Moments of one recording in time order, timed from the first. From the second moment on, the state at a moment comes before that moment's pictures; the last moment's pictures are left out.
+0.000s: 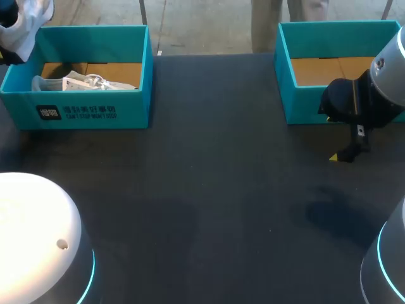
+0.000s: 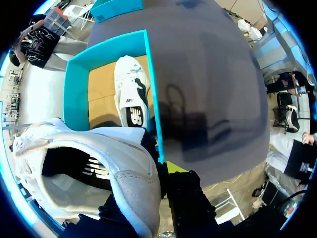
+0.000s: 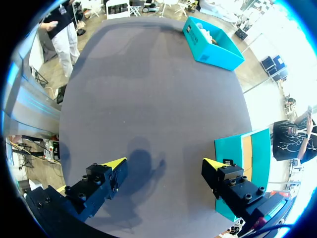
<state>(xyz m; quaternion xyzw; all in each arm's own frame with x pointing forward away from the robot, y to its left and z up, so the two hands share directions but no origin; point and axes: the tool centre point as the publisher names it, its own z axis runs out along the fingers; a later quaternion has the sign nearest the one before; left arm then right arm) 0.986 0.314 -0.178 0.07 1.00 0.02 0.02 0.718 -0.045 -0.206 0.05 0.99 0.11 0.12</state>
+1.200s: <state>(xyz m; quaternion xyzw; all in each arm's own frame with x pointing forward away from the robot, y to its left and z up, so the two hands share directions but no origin) 1.067 0.338 -0.180 0.45 0.89 0.07 0.01 0.718 -0.045 -0.206 0.05 0.99 0.11 0.12</state>
